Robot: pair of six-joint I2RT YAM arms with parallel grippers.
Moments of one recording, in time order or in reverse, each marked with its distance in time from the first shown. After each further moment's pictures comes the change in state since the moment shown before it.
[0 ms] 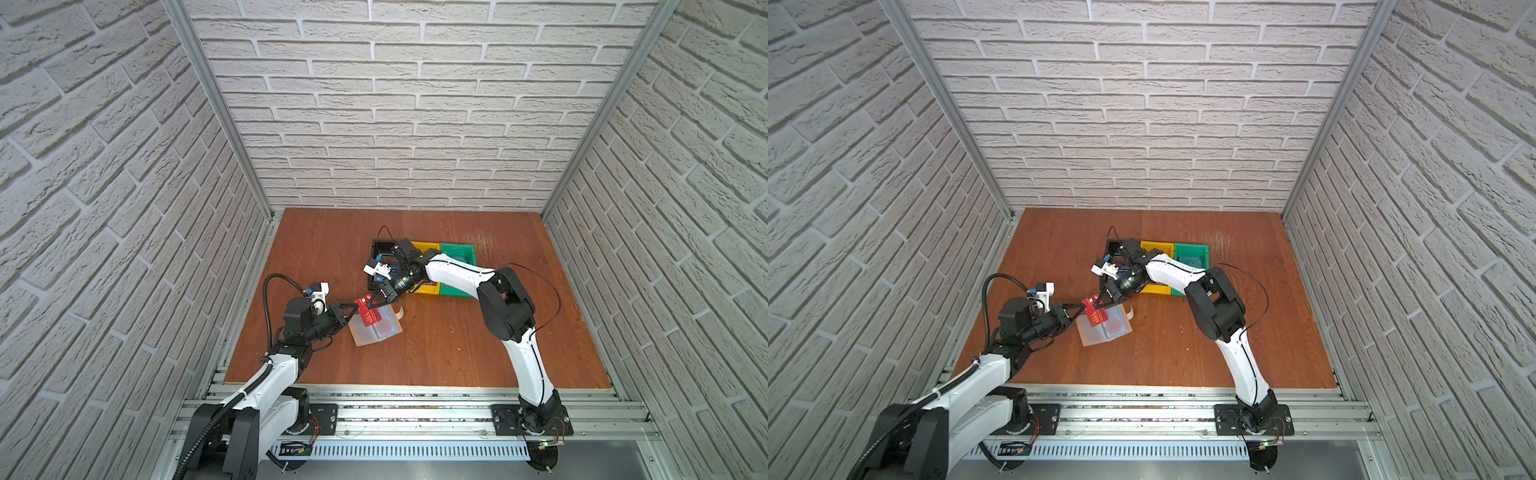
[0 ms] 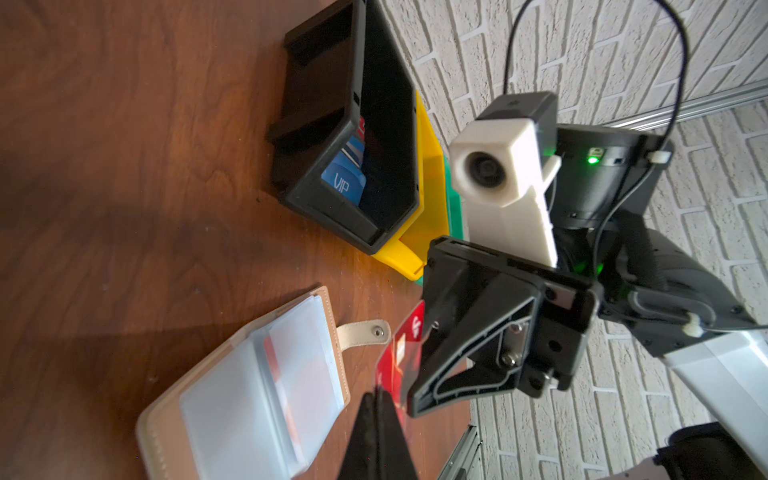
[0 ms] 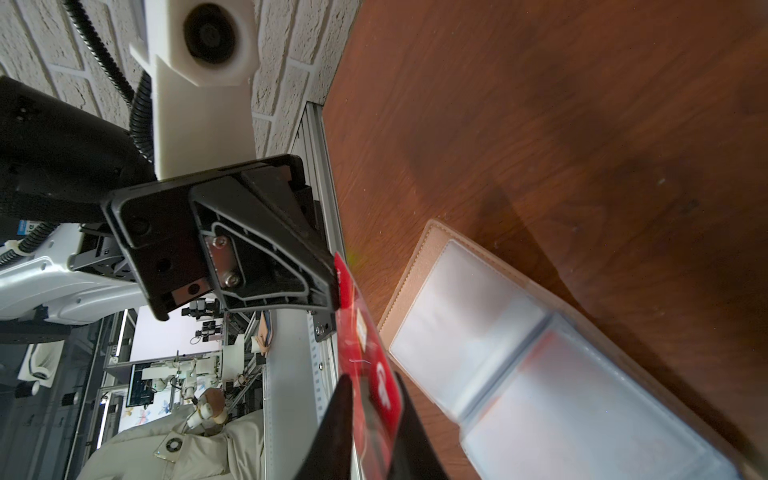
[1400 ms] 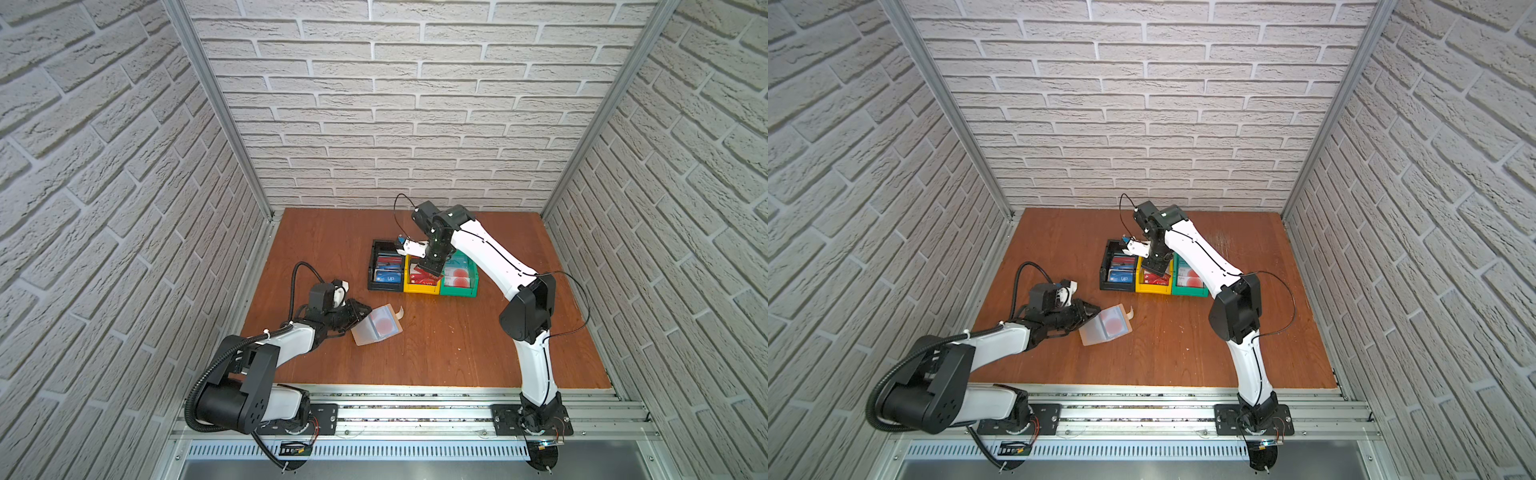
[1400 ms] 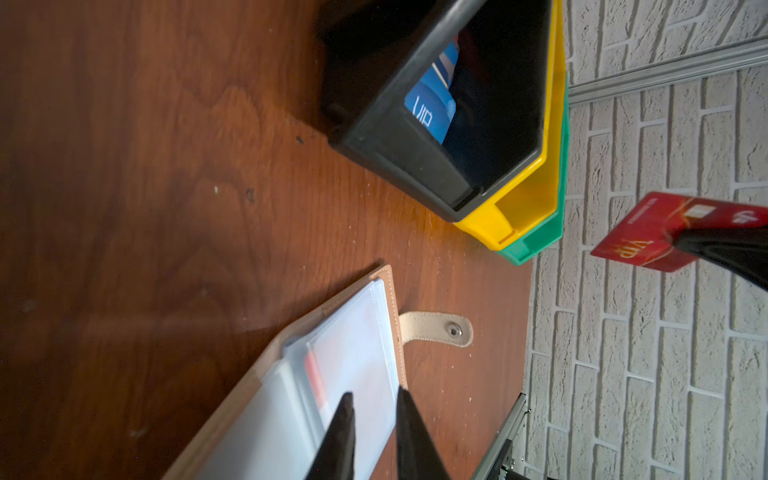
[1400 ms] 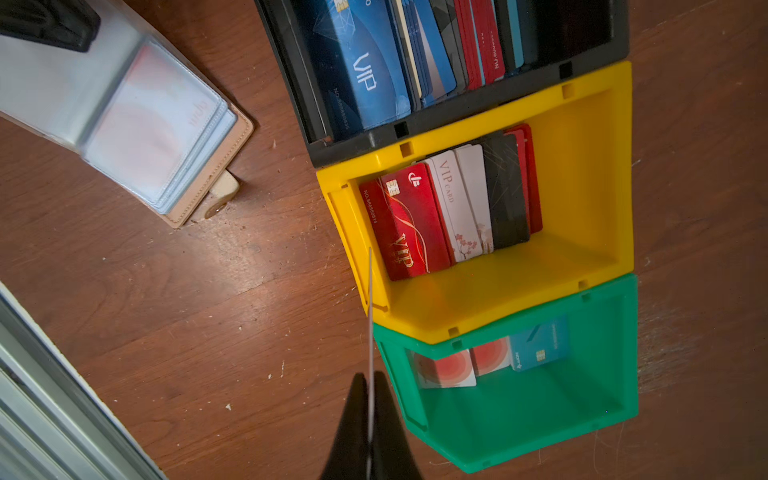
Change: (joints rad) left arm -0.137 0.377 0.200 -0.093 -0.069 0.122; right arm -0.088 -0.092 0.462 -0.766 1.092 -0.728
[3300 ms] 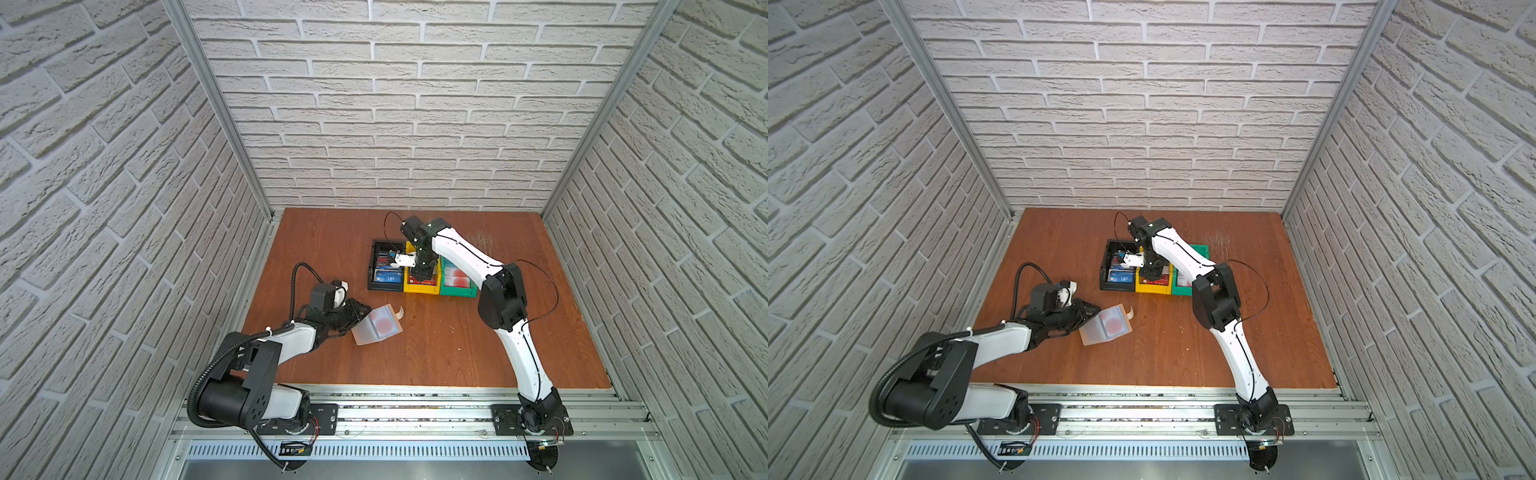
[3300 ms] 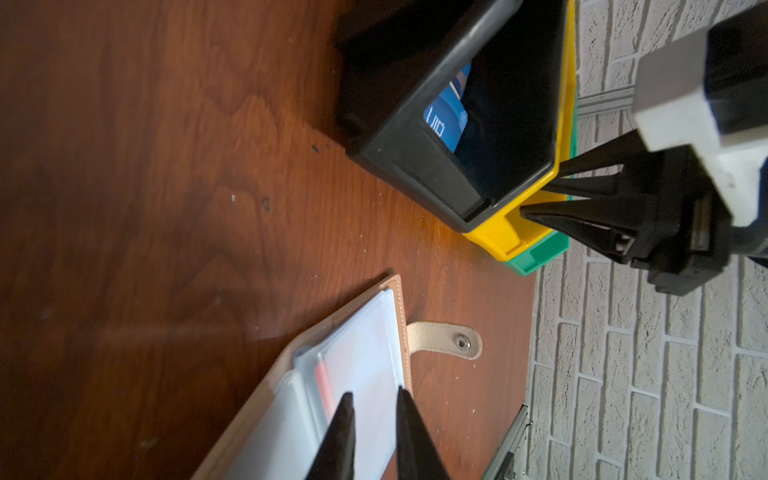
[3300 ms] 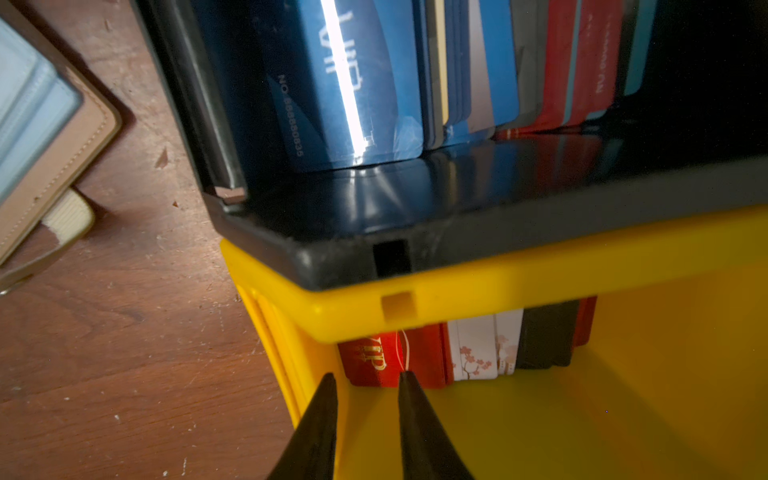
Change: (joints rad) left arm -0.003 0.013 -0.012 0.023 -0.028 -0.024; right arm -0.019 0.229 0.037 0.122 0.029 -0.126
